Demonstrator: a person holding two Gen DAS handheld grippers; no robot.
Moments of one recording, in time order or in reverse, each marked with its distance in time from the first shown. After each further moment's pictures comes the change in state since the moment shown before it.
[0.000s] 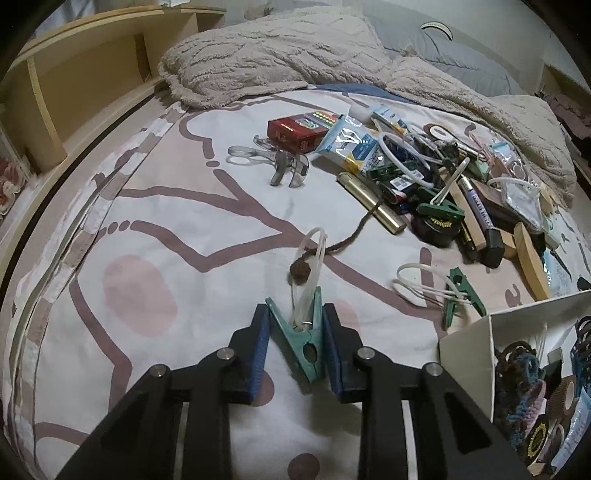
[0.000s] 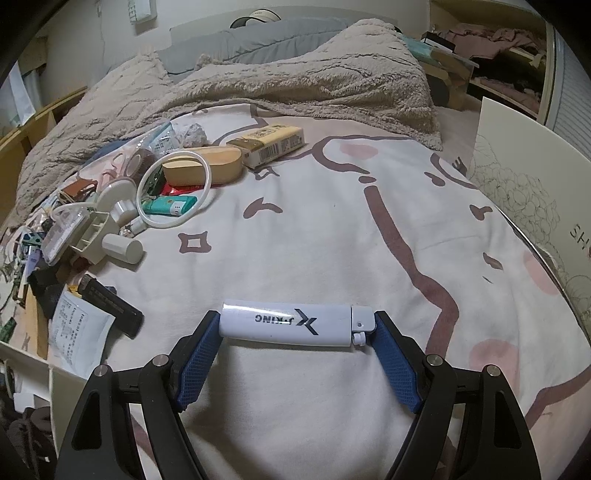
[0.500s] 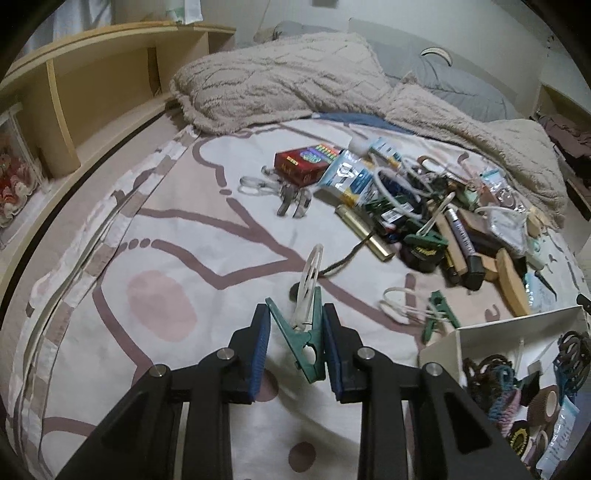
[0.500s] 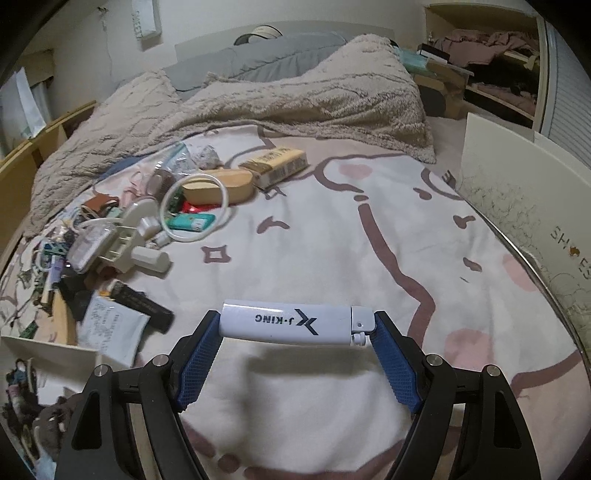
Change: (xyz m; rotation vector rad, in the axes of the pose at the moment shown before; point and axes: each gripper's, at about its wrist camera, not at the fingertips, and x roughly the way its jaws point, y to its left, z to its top) left arm -0.030 0.005 0.004 -0.029 -0.089 -0.028; right arm -0.037 0.000 -0.001 0.003 -0.050 0.039
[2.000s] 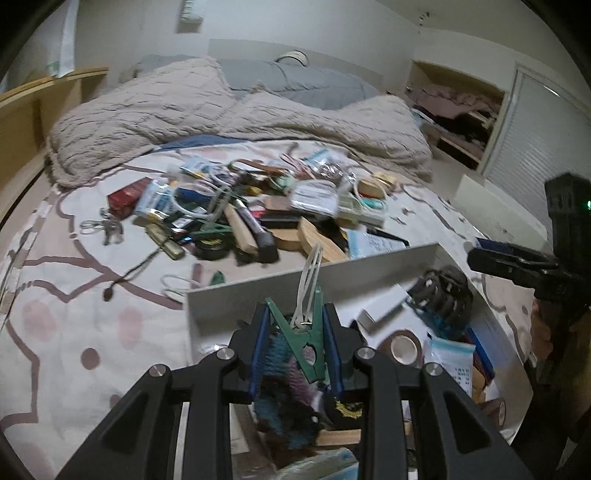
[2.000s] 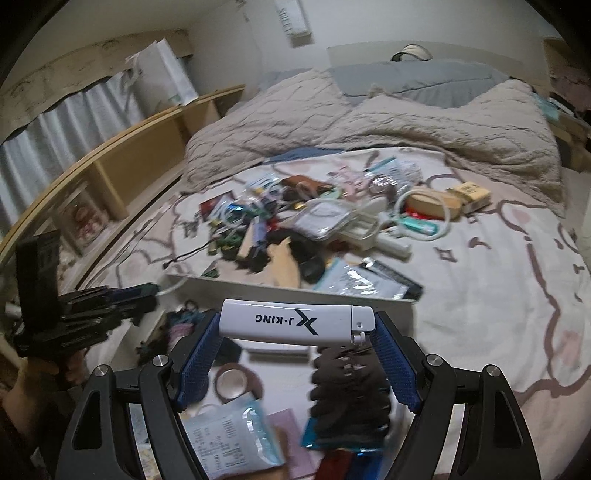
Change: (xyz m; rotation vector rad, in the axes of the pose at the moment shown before) left arm -0.066 -0.118 -0.039 0.254 -0.044 -0.412; right arm -0.093 0.129 -0.033 -0.240 0.005 0.475
